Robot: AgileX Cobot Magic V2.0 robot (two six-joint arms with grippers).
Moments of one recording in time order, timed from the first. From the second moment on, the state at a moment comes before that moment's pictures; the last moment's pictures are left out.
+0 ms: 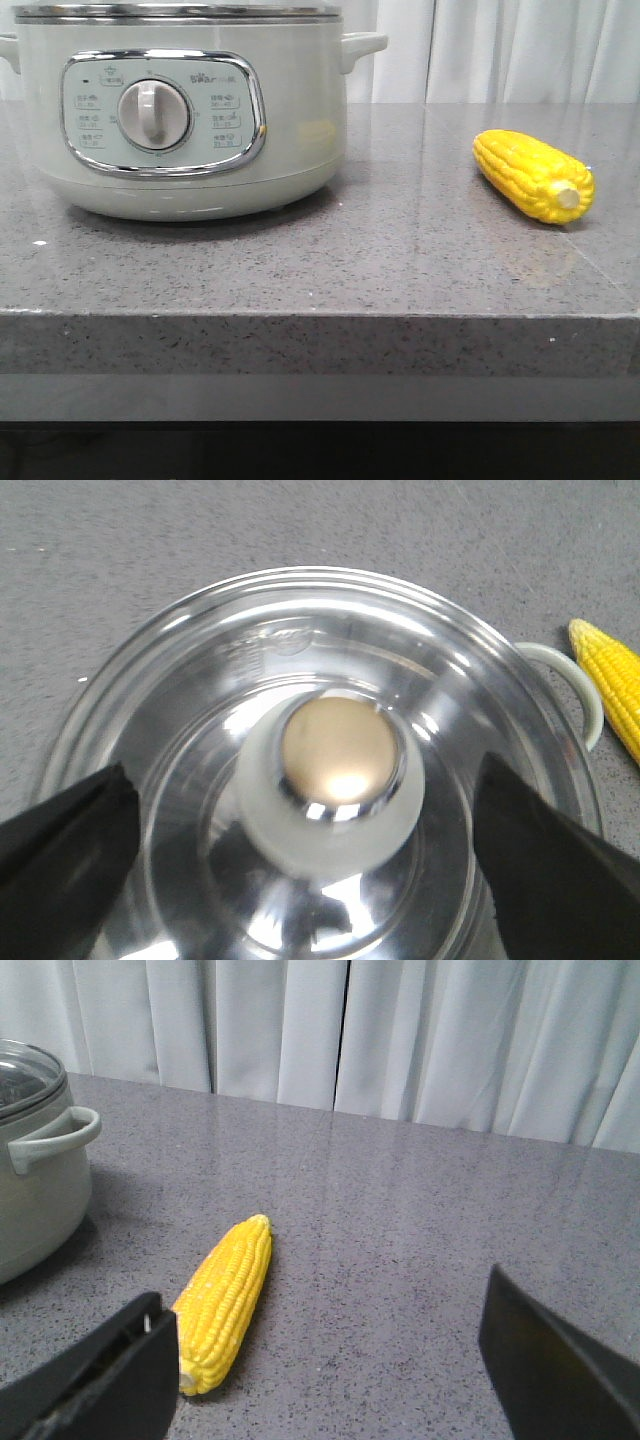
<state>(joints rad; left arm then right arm) -0.43 1.57 -1.75 -0.06 0.99 0.05 0.07 0.36 -0.43 0.13 0.25 -0.16</state>
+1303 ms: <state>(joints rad) -0.44 1.71 -1.87 -0.05 1.06 0.05 0.07 0.36 -0.43 0.13 0.25 -0.16</state>
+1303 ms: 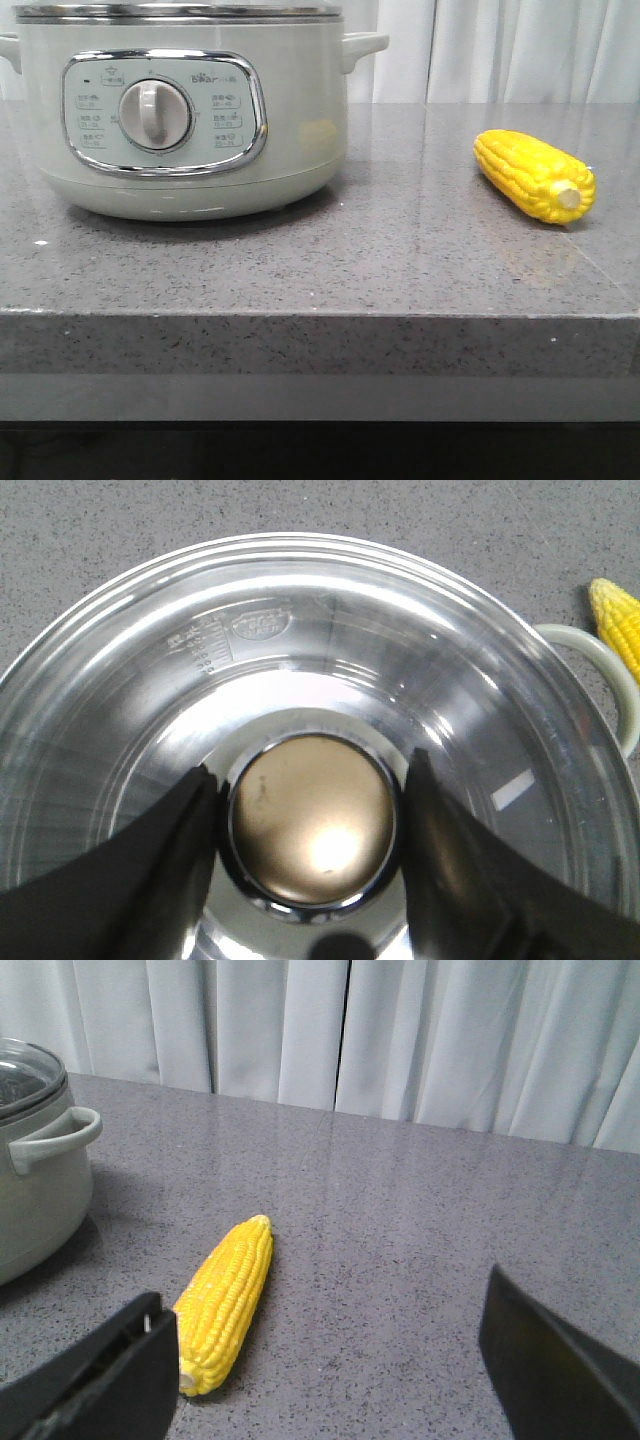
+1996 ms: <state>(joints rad) -0.44 1.03 -1.24 -0.06 0.99 0.05 0.07 0.37 -0.43 0.13 0.25 -0.16</state>
